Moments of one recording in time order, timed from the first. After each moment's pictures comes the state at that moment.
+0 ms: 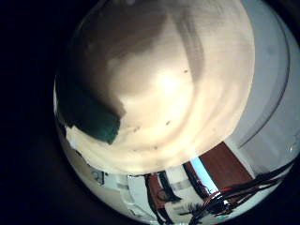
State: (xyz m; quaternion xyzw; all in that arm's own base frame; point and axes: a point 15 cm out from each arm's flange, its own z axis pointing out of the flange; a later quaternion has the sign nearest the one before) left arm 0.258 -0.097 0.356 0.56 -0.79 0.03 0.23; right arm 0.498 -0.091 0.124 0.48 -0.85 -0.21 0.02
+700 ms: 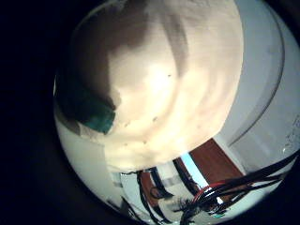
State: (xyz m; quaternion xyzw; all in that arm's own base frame) left arm 0.256 -0.097 0.358 0.56 -0.79 0.03 0.24; right arm 0.496 -0.100 0.163 0.52 -0.84 -0.18 0.06
